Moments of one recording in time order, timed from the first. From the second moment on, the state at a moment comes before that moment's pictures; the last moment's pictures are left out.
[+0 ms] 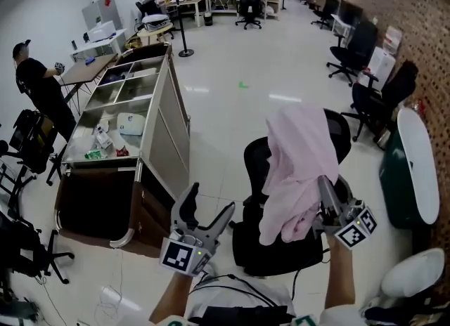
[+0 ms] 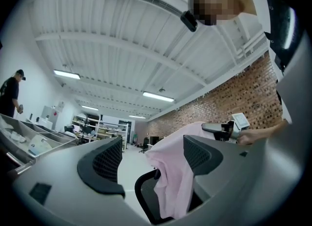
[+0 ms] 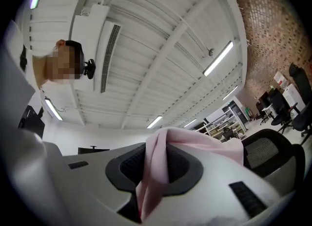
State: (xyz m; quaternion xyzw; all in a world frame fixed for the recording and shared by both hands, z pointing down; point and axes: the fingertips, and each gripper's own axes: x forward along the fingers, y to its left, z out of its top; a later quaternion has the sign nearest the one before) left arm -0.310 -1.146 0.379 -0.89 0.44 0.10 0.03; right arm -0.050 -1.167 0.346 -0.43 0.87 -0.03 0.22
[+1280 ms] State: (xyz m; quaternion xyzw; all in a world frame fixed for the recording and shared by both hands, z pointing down) left arm -0.594 -0.997 0.337 -0.65 0.75 0.10 0.09; right arm -0.513 -1.134 0.213 0.01 0.97 -0.03 0.24
